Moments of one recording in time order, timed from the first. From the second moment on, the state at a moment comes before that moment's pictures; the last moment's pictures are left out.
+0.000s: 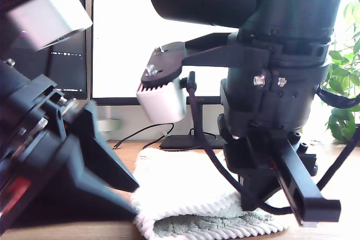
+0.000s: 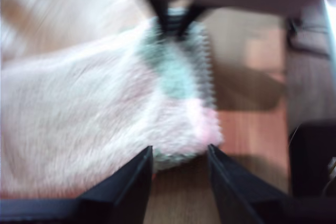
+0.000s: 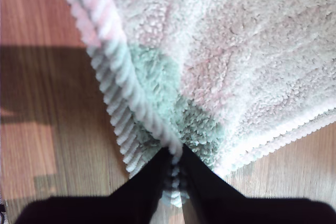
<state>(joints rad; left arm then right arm) -0.94 1.25 0.26 0.36 0.15 0.57 1.09 1.54 0.80 -0.53 0.39 -0.56</state>
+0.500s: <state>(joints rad) -0.96 1.29 0.26 0.36 0.15 0.75 1.09 1.54 0.80 -0.53 0.38 -0.56</state>
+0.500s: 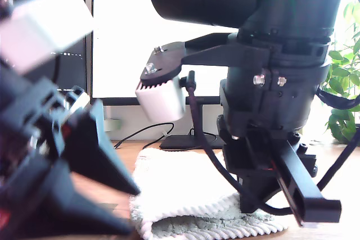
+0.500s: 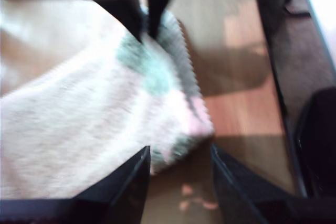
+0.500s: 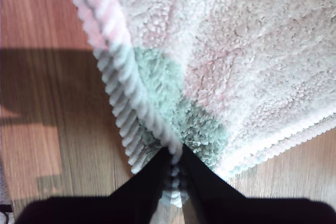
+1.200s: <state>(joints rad) -1.02 1.45 0.27 0.58 0.03 0.88 1.07 1.54 0.80 -0.56 0.37 -0.55</state>
